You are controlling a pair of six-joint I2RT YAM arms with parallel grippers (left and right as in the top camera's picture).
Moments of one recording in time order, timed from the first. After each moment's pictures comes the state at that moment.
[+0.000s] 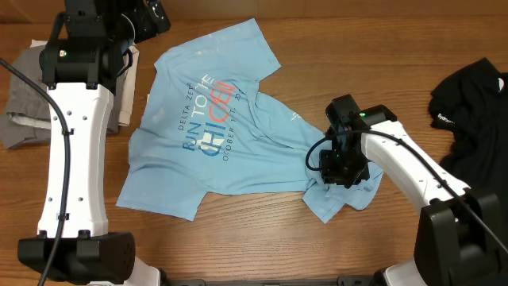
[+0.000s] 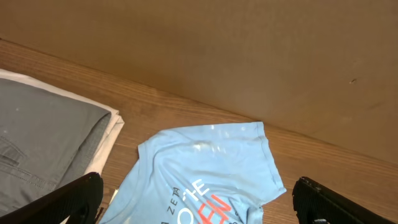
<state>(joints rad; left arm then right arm) -0.01 1.72 1.95 -0.82 -0.01 -0.37 0.31 1.69 1.14 -1.14 -0.15 0.31</state>
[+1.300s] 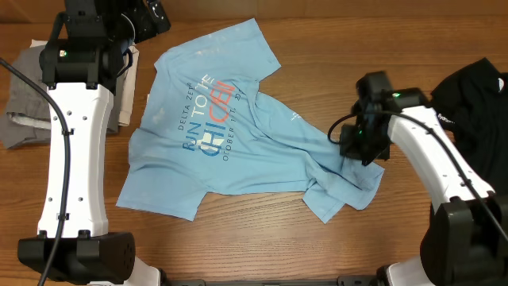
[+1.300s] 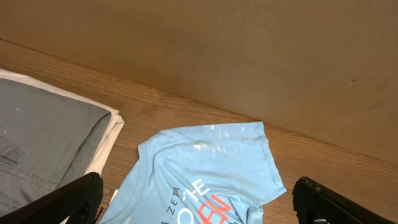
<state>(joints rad) -0.01 1.72 1.95 -0.82 -0.01 -0.37 0.13 1.69 1.29 -1.12 -0.12 0.30</state>
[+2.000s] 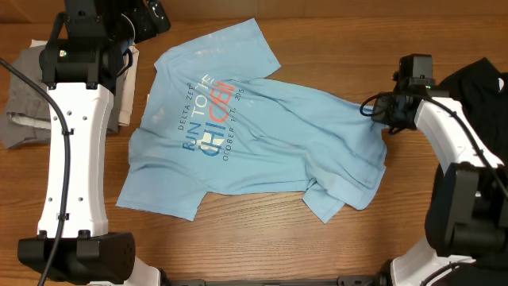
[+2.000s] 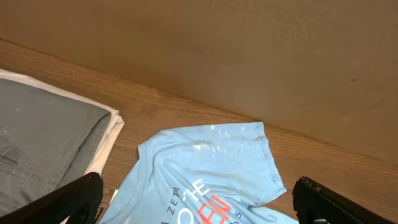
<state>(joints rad) -0.01 1.72 1.95 -0.82 -0.01 -0.37 -0.09 1.83 1.29 -0.65 0.04 0.22</state>
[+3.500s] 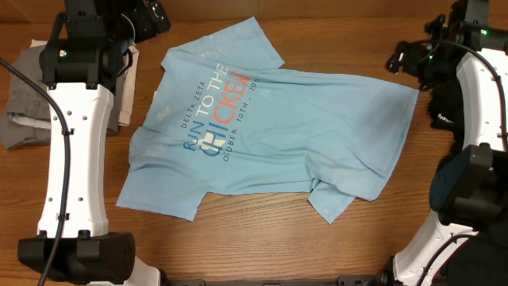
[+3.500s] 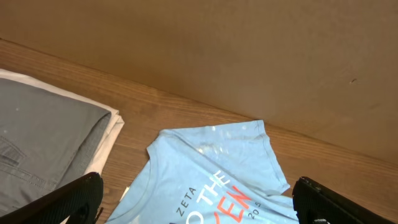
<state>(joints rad) -0.01 1.72 1.95 -0.82 -0.01 -0.37 -0.22 2.04 1.94 -1.12 -0.27 0.12</state>
